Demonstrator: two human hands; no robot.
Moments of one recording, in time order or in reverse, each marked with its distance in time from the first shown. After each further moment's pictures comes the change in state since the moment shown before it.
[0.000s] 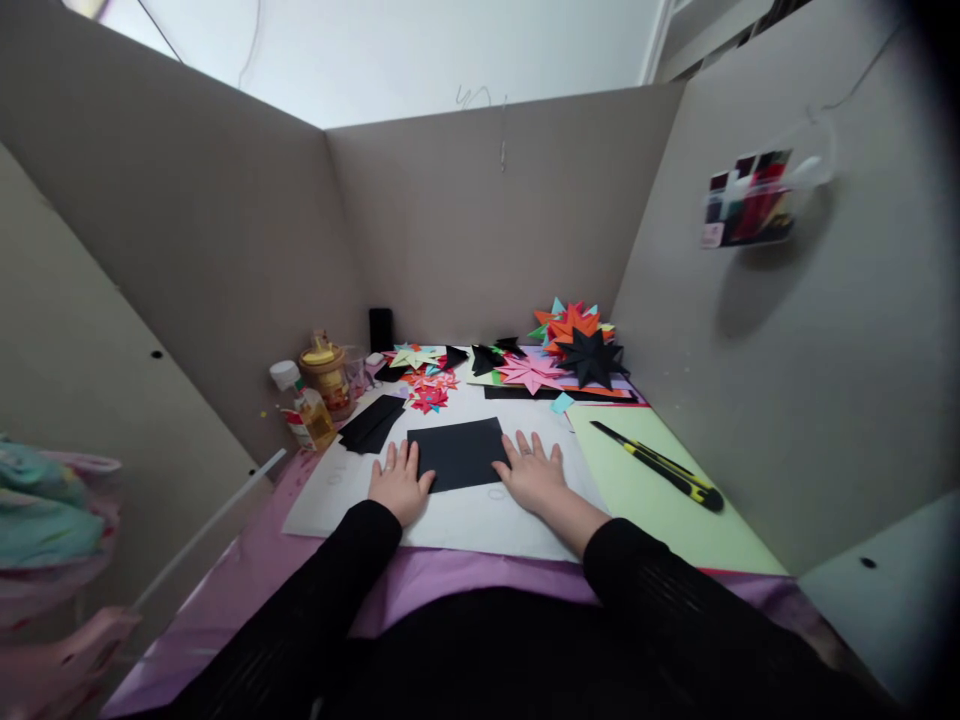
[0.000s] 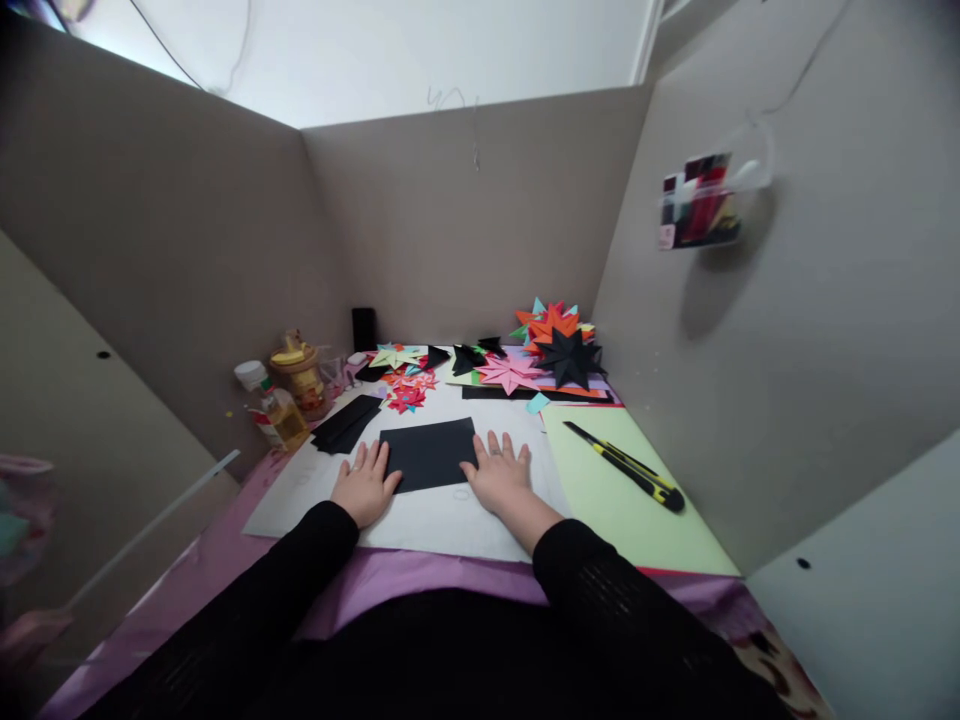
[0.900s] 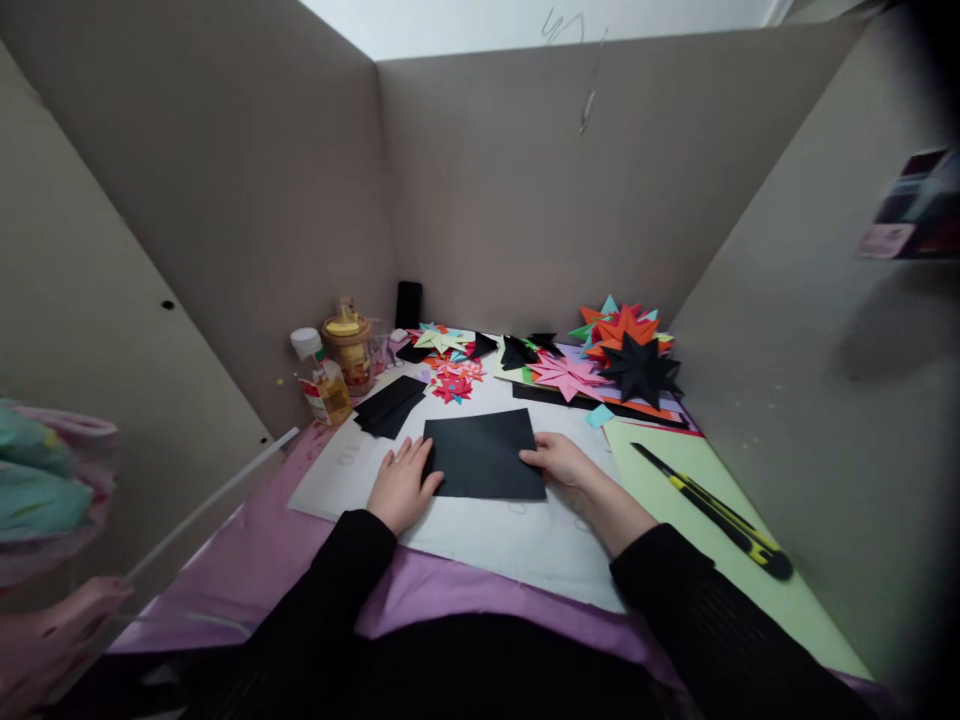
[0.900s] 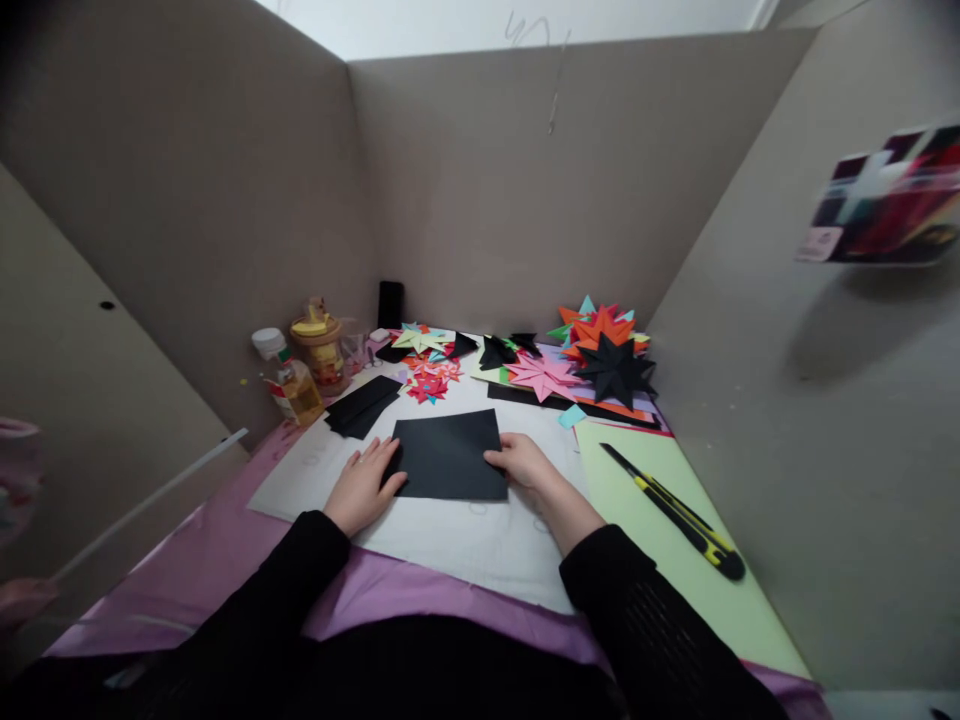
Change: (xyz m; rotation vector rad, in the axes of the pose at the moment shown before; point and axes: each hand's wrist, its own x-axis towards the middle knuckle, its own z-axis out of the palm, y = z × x) left_hand -0.014 -0.015 0.001 -0.266 0.092 0.028; right_hand 0.040 0.015 -0.022 1.184 -0.201 -0.068
